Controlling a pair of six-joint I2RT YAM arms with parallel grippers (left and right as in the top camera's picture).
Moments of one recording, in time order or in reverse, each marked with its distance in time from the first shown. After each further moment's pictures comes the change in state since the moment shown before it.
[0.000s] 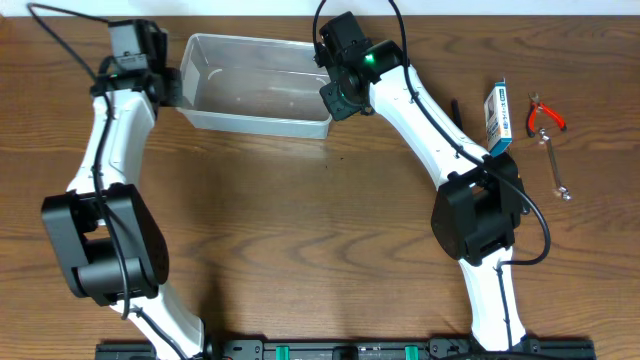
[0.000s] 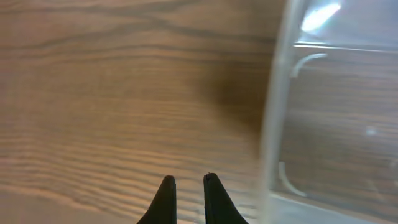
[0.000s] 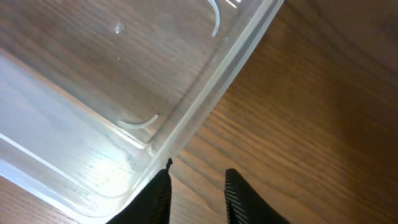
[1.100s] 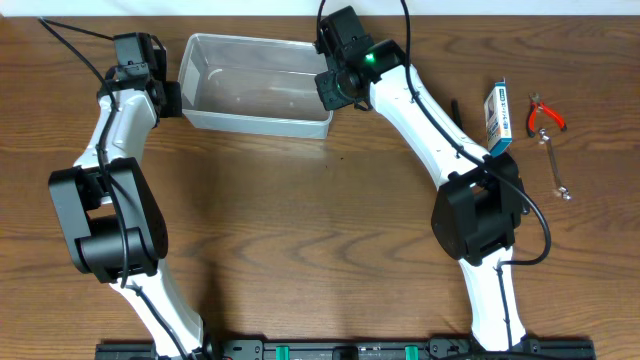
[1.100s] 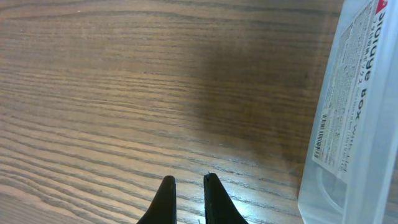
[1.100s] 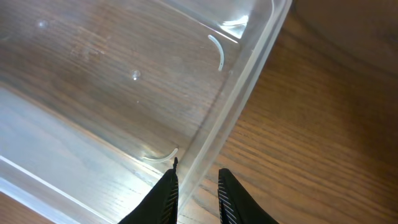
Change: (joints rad) left arm 0.021 0.126 0.000 0.040 -0.006 -0.015; right arm -0.001 0.000 0.005 0.087 -0.038 0.154
